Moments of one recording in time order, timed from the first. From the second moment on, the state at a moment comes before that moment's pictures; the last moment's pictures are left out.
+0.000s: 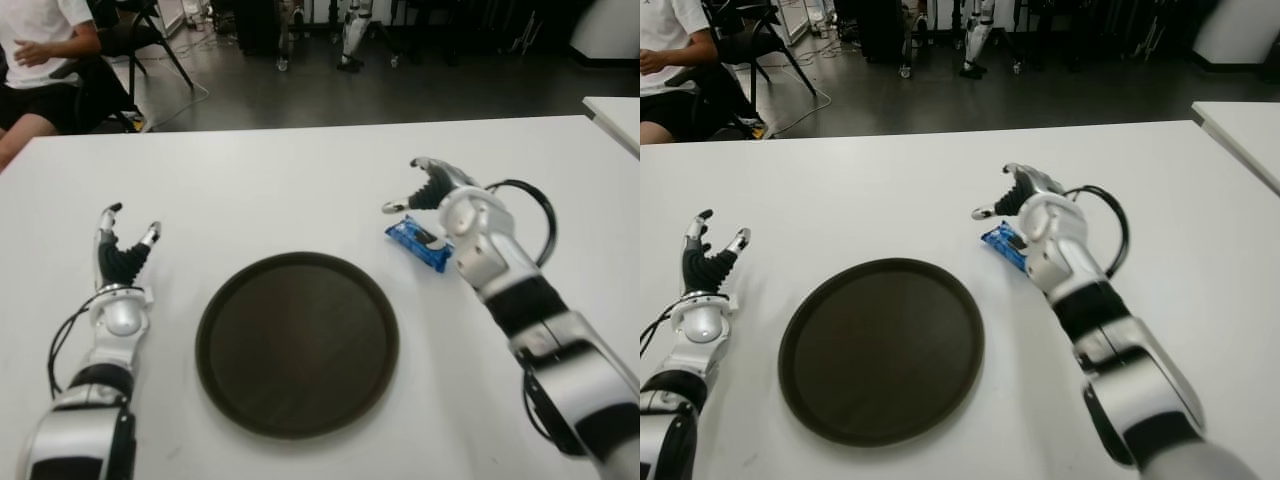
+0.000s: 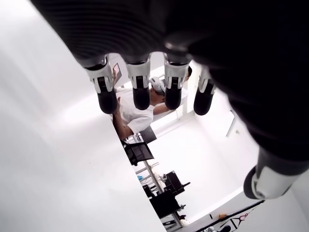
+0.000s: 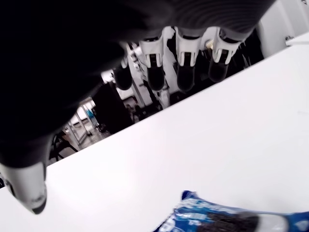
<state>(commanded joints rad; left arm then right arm) -0.53 0.31 0.10 1.19 0.16 -0.53 0.42 -0.84 -0.18 0.38 0.72 -0.59 0.46 0.13</state>
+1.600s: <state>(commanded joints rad) -0.50 0.31 0.09 1.17 0.18 -0.58 0.43 -0.91 -0.14 0.39 0.97 -0.58 0.52 0.05</state>
